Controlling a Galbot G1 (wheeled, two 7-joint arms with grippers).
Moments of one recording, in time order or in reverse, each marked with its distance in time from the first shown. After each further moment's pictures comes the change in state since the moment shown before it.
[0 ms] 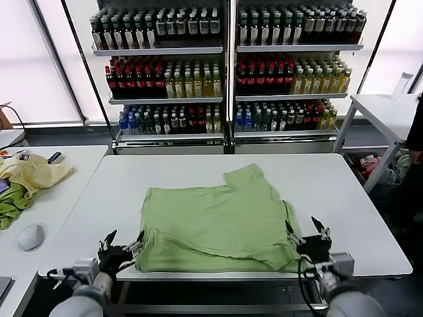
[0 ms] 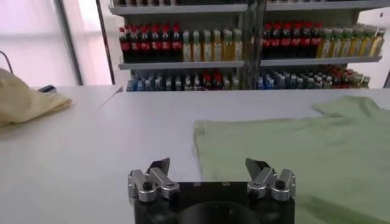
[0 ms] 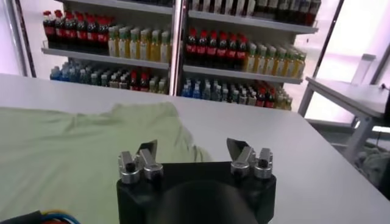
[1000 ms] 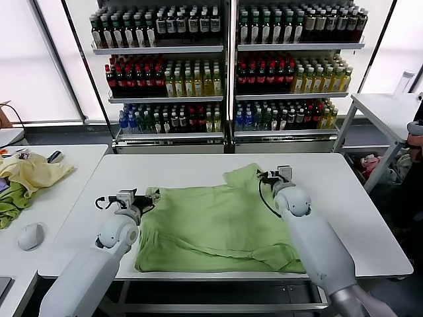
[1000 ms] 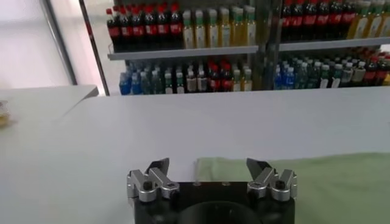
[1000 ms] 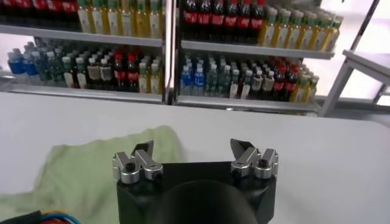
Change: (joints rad) left arm -0.649 -0.044 0.332 0.614 -0.097 0.031 0.001; right arm 0.727 0.234 -0.246 -0.904 0.035 -0.010 -0.024
